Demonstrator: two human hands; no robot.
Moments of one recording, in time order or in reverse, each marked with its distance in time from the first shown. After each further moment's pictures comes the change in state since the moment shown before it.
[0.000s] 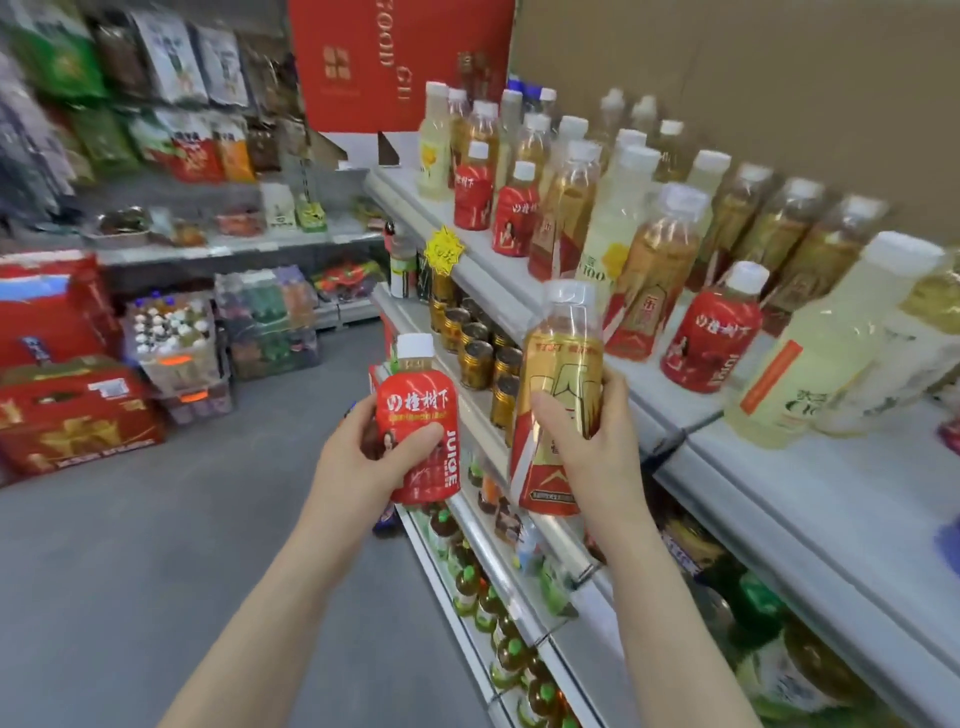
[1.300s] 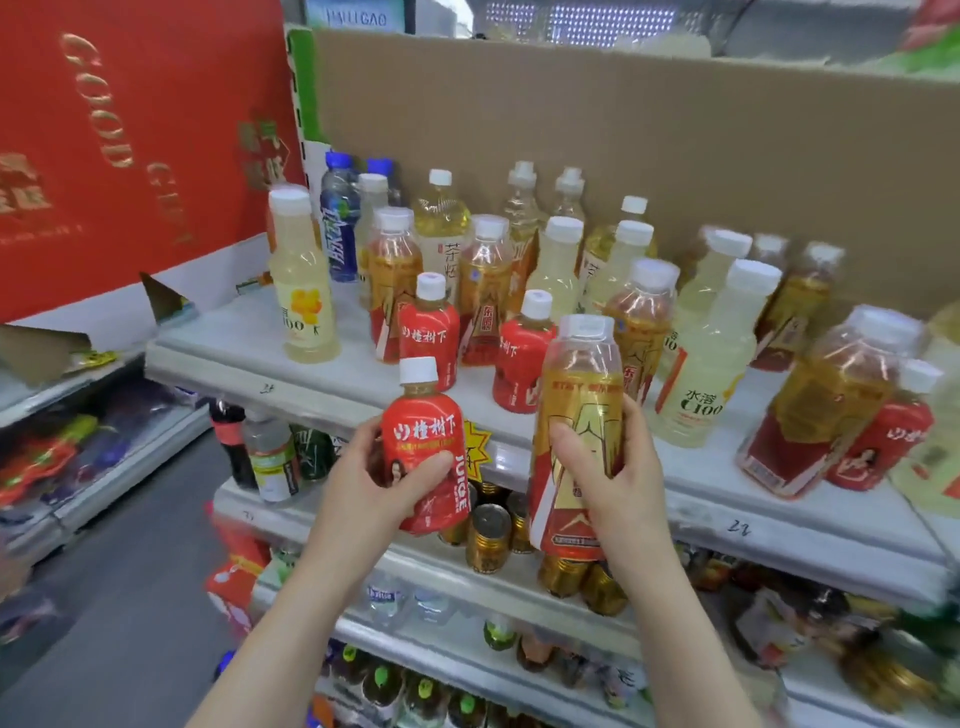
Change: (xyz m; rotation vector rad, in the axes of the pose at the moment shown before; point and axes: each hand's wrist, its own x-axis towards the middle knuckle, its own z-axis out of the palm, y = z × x) left_hand 0.462 0.038 -0.055 0.074 -0.759 0.029; right_hand 0.263 0.003 0.206 -0.126 0.767 0.001
